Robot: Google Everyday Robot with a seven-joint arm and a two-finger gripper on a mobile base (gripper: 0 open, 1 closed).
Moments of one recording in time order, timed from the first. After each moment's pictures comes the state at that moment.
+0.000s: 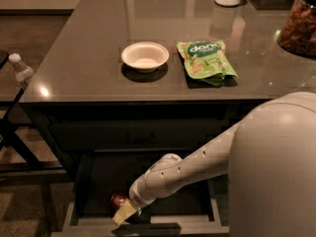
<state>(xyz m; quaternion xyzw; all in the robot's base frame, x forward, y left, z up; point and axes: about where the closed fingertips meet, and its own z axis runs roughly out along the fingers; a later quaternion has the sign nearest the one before) 0.436 0.096 0.452 -0.46 0.85 0.21 0.15</state>
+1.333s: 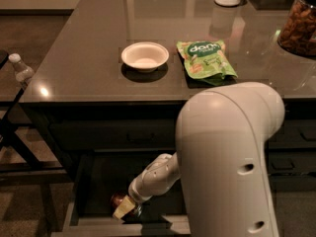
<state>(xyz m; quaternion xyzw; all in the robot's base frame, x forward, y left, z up) 0.468 0.104 0.402 -0.46 0.85 0.20 0.16</state>
